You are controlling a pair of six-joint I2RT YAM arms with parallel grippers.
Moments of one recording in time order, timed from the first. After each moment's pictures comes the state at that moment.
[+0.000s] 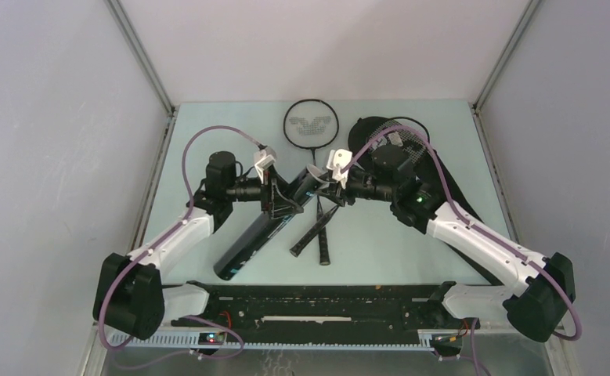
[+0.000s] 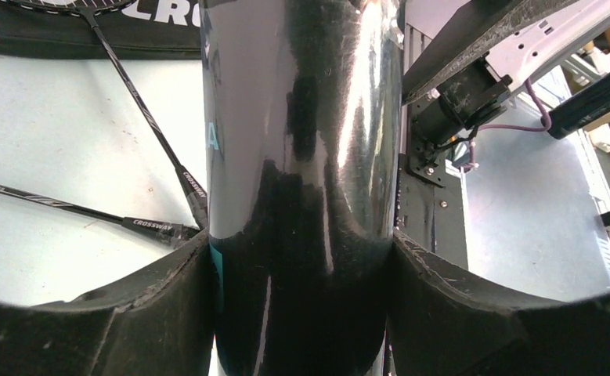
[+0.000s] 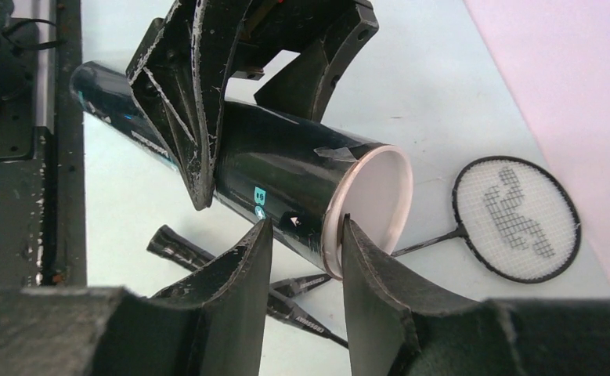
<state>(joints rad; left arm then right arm) -0.33 1.21 0.72 0.19 1.06 -0.14 0.76 1.21 1.03 -0.13 -0.50 -0.41</state>
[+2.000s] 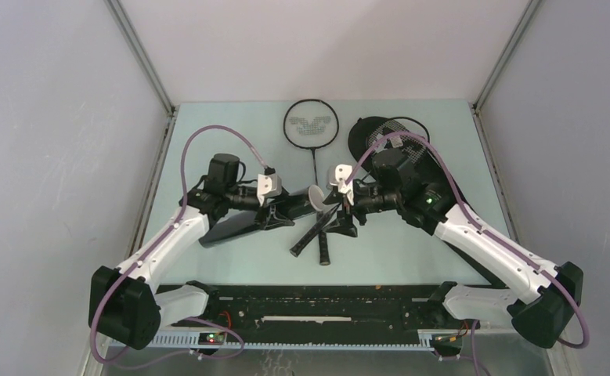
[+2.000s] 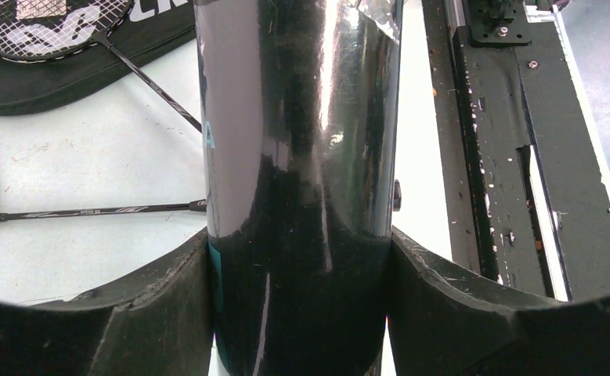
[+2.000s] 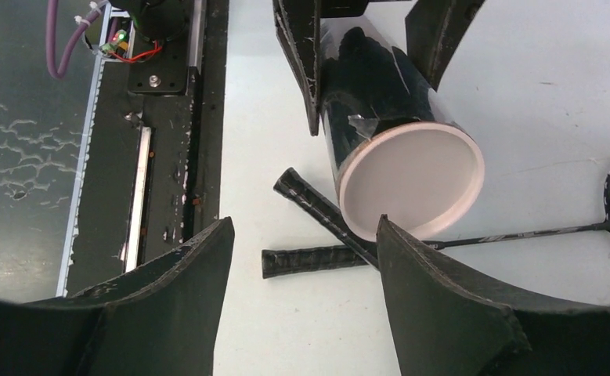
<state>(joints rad) -0.35 1.15 0.81 -0.35 1.06 0.67 0.75 1.16 1.08 -0.45 -0.70 -0.43</state>
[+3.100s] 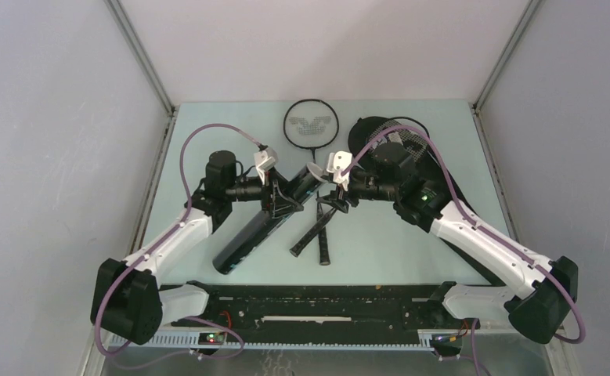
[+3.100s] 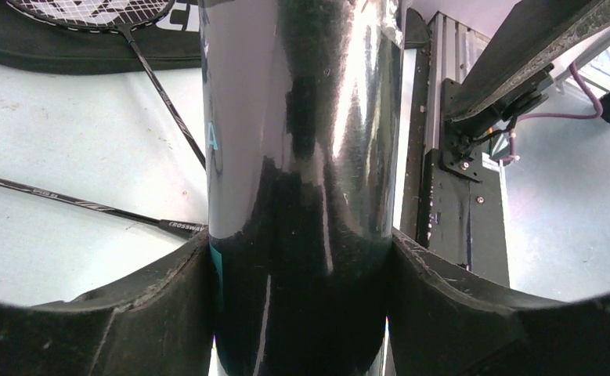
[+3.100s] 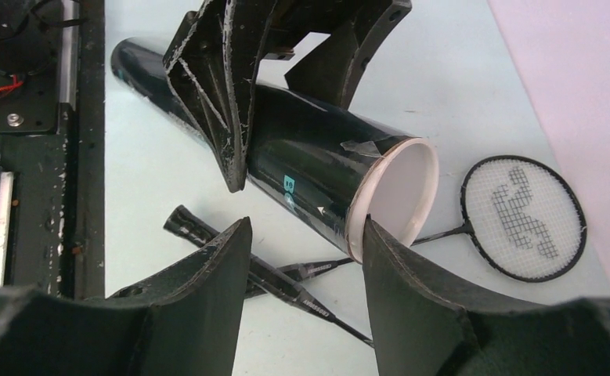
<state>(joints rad) -0.35 1.18 0.74 0.11 1.01 -0.01 0.76 1.19 1.09 -0.25 -0.52 -0.47</state>
